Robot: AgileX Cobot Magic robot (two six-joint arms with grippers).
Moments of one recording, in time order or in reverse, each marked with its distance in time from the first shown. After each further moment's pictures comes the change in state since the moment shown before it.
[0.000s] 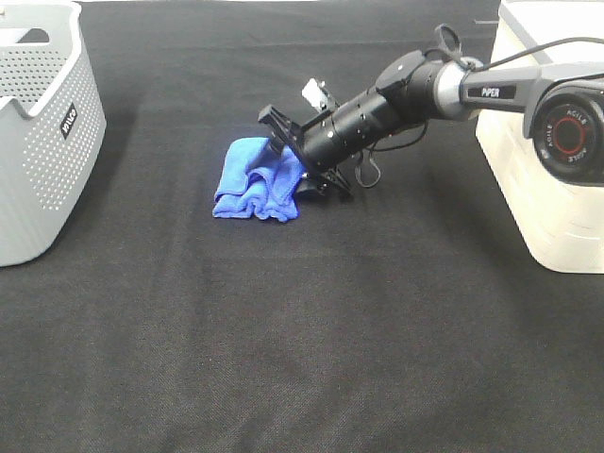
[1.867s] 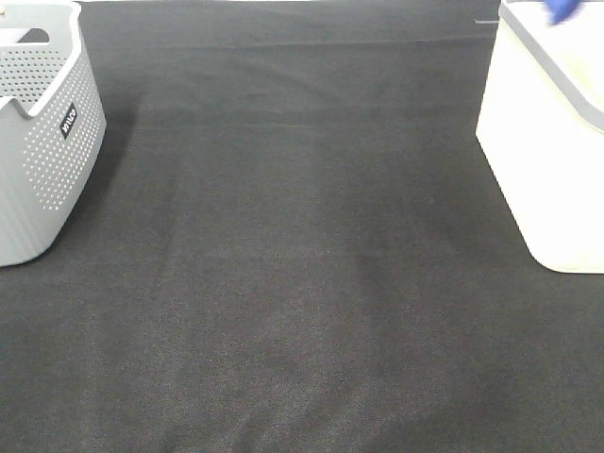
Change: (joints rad) left arm 0.000 0.000 0.000 0.000 0.000 0.000; right arm -0.367 -0.758 -0.050 -1.014 0.409 0.133
